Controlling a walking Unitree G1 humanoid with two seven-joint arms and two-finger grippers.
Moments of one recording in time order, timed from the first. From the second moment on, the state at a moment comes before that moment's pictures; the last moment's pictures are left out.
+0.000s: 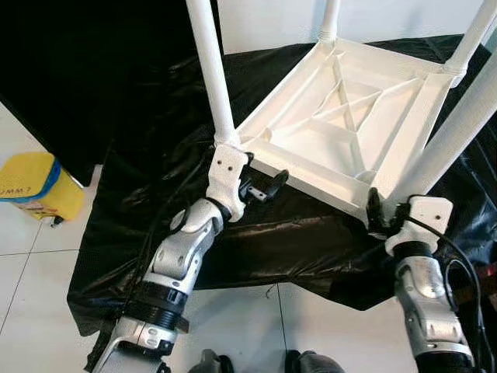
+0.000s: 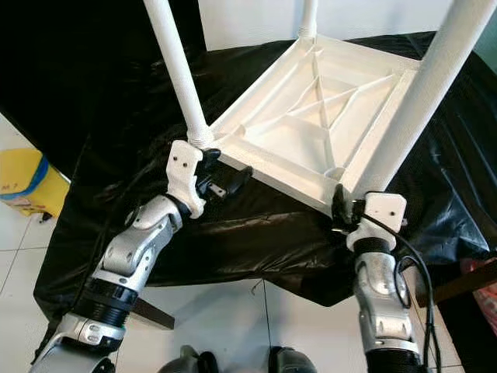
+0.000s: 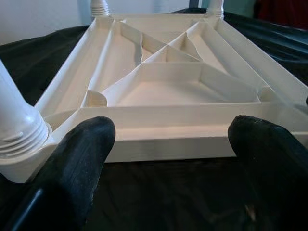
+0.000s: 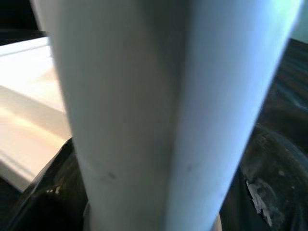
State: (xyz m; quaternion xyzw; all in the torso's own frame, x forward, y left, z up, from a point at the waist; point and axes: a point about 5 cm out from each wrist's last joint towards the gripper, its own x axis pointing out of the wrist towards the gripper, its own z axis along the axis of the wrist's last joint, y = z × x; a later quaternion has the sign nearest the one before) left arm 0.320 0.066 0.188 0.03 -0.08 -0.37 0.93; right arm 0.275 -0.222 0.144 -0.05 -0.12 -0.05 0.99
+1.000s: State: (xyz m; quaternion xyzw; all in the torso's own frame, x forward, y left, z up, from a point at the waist) left arm 0.280 0.038 0.160 0.11 -0.08 -0.46 0.88; right arm 0.304 -0.220 0.147 -0.09 -0.05 0.19 0.98
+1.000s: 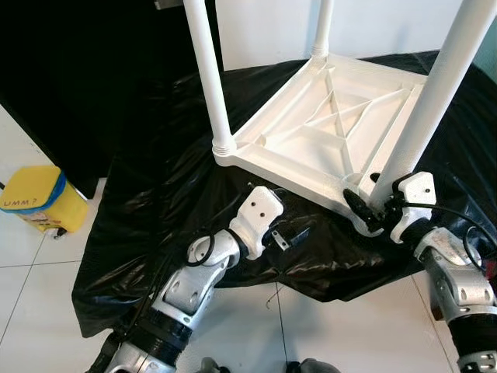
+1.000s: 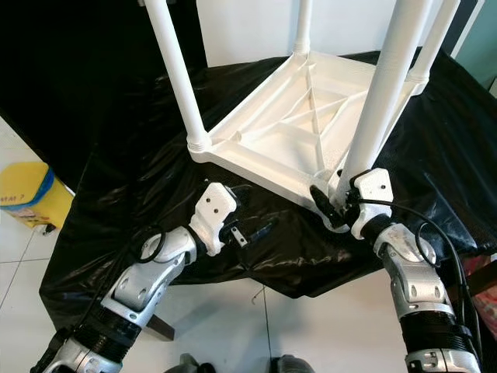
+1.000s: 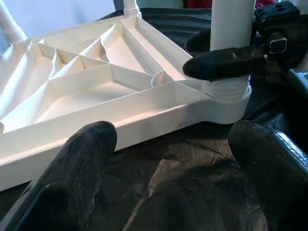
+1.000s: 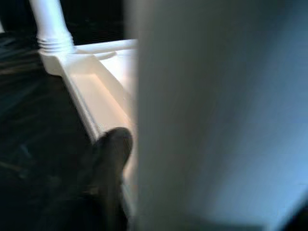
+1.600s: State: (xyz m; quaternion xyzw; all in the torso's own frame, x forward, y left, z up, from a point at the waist) left arm 0.295 0.048 0.158 0.08 -0.05 -0.43 0.90; right arm 0.307 -0.181 0.124 -0.03 -0.03 -0.01 1.00
